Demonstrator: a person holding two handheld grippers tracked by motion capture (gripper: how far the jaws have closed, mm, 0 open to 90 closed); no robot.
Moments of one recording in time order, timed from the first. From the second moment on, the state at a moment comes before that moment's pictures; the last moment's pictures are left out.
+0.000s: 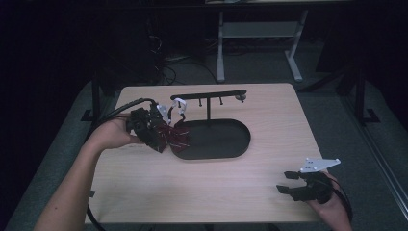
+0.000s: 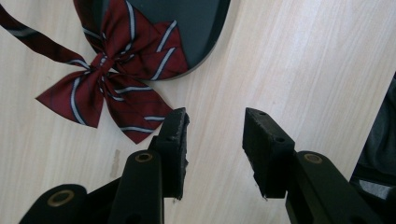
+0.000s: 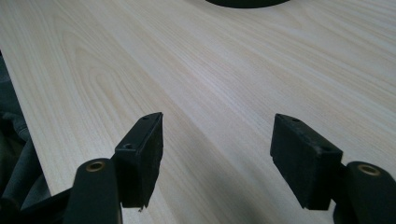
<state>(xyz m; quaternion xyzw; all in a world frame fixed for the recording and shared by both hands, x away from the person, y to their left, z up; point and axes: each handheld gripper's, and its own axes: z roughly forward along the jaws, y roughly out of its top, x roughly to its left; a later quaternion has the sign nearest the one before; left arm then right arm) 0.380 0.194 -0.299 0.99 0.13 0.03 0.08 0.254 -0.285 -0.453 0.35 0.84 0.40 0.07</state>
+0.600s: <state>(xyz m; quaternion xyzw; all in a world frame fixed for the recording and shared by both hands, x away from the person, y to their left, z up) 0.371 0.200 -0.314 0.99 0.14 0.03 0.09 0.254 -0.285 -0.453 0.36 0.84 0.40 0.07</state>
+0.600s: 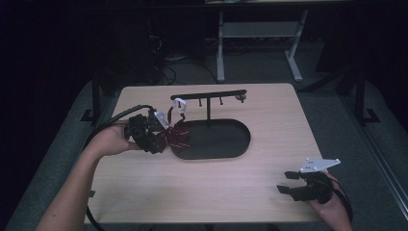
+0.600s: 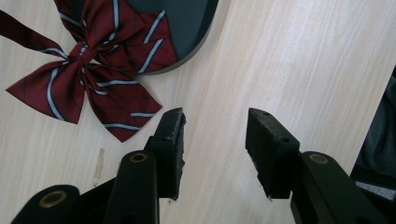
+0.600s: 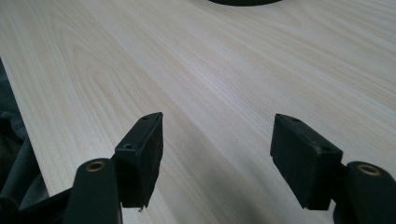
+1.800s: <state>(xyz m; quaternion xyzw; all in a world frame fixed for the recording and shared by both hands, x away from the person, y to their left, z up) 0.344 0.212 -0.343 0.98 0.14 0.03 0.12 0.254 -0.286 -0.455 0.36 0.84 0.39 0.07</state>
